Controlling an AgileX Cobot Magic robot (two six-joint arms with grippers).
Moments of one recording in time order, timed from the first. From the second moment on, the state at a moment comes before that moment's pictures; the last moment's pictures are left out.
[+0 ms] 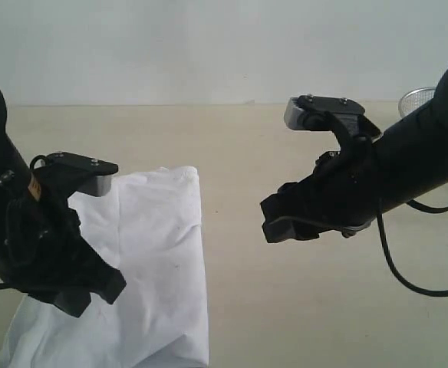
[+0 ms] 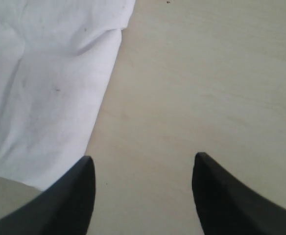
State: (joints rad) left arm -0.55 1.51 -0.88 -0.14 0.95 -0.04; right arm 0.32 1.50 -0.85 0.66 0.58 -0.46
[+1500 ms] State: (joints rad) left arm -0.41 1.36 -0.72 -0.08 0.90 -0.13; right arm 0.32 1.50 -0.85 0.65 0.59 -0.46
